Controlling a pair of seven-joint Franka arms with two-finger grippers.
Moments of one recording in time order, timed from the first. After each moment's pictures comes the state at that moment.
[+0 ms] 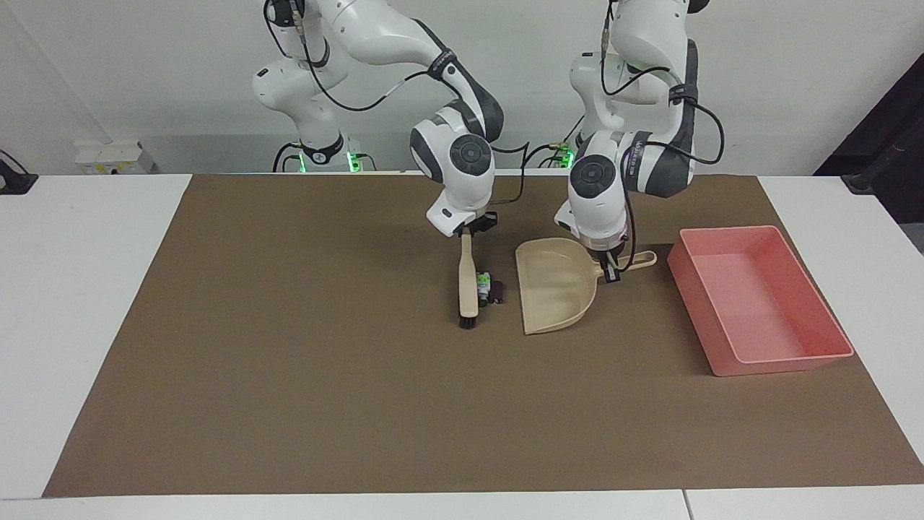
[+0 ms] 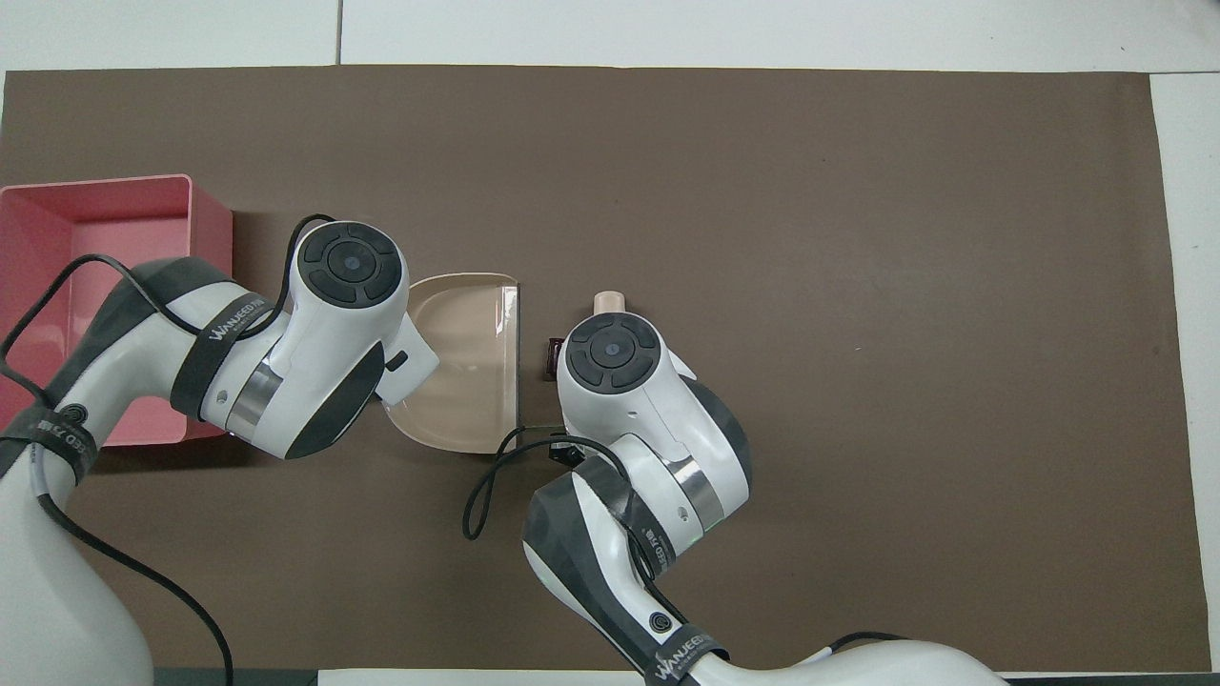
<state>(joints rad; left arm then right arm) -0.41 0.16 -0.02 -2.01 0.34 1.92 1.05 0.73 0.30 -0.02 -1.87 0.23 1.96 0.64</state>
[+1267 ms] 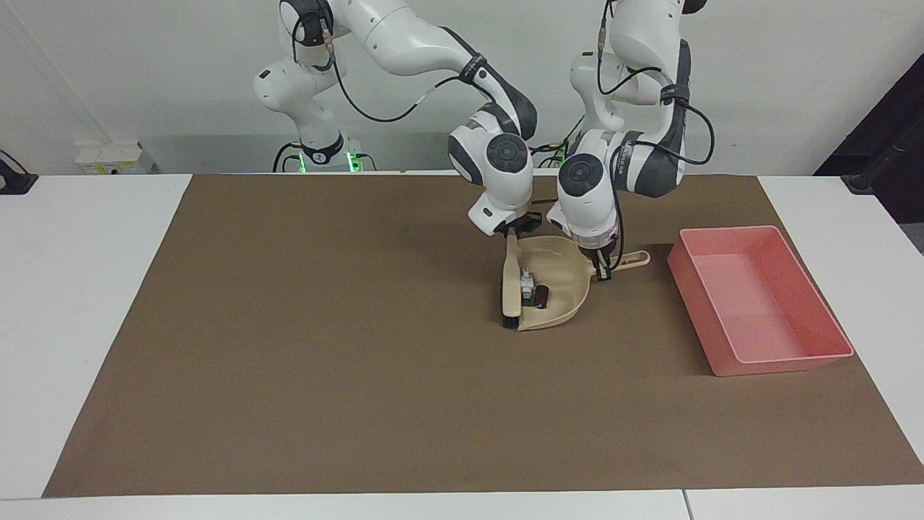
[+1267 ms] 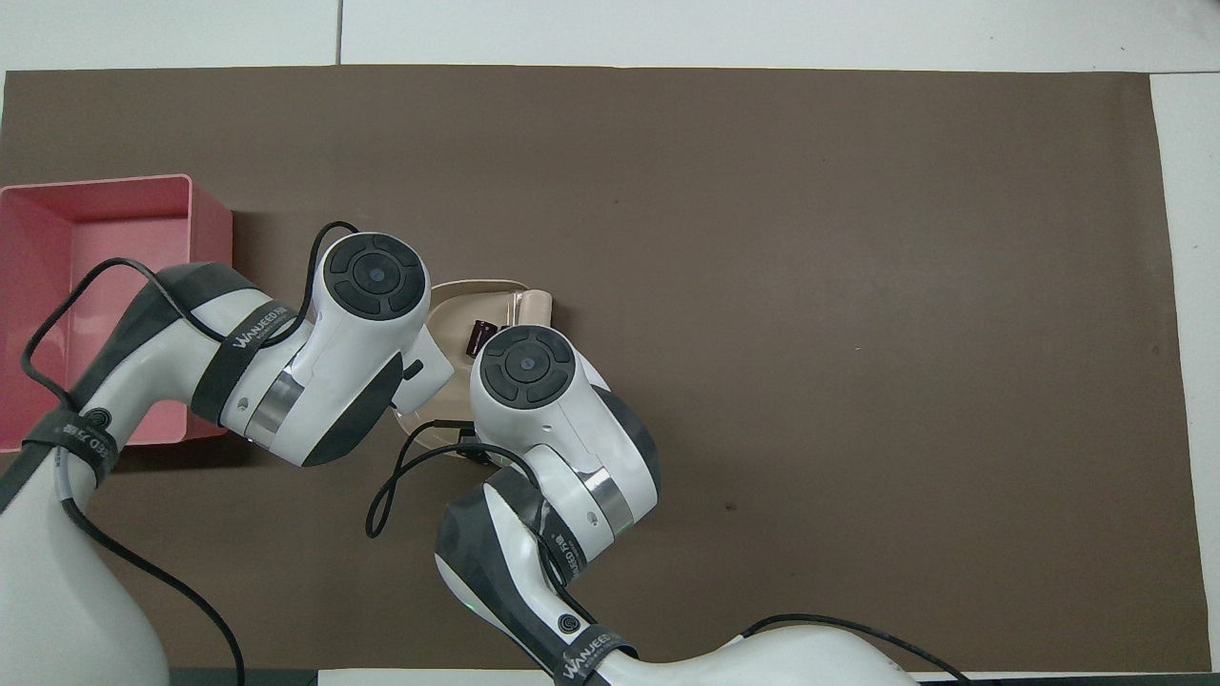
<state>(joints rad) -0.44 0.16 -0.02 -2.01 0.35 1.92 1.05 0.82 0.46 -0.02 -1.66 0.34 2.05 0.77</state>
